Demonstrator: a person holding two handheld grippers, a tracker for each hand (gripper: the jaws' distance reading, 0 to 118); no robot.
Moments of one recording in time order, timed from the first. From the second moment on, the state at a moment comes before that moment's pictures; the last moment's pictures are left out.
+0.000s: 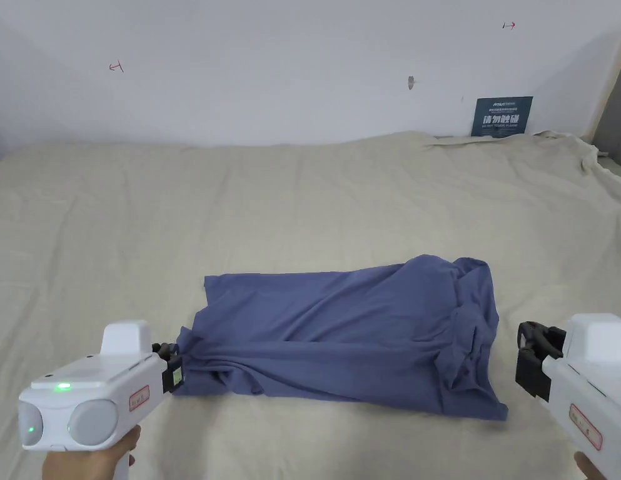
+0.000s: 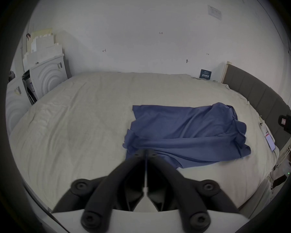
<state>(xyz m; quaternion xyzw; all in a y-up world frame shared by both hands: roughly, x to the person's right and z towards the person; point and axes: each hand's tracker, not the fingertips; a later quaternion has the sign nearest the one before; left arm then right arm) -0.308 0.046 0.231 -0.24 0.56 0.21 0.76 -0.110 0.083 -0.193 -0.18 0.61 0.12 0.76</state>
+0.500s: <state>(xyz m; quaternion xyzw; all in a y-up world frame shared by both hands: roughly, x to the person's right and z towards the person) -0.385 0.007 0.228 -0.32 0.53 0.33 0.71 -0.129 0.075 -0.208 -0.19 0.62 0.12 0.76</state>
